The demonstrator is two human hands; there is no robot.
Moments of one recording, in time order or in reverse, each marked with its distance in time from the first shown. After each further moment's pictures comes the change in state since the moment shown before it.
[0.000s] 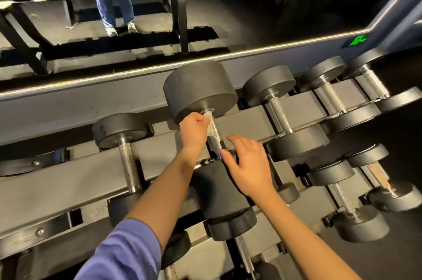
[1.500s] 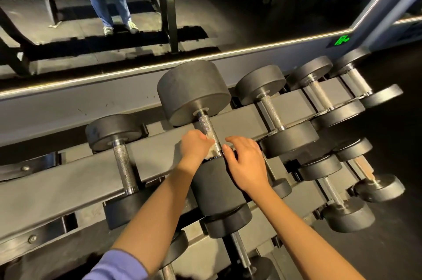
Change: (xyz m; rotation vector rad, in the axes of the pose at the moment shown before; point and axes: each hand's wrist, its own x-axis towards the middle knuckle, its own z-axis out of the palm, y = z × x) left_hand -0.029 -0.006 -0.001 0.242 -0.279 -0.088; right_hand -0.002 -0.003 -0.003 0.120 0.019 0.106
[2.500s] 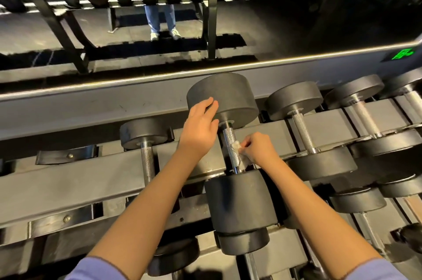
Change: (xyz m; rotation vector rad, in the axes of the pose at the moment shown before) left_hand 0.006 0.009 -0.067 0.255 0.309 0.553; right_hand 0.103 0.004 0.013 0.058 -0.399 0.230
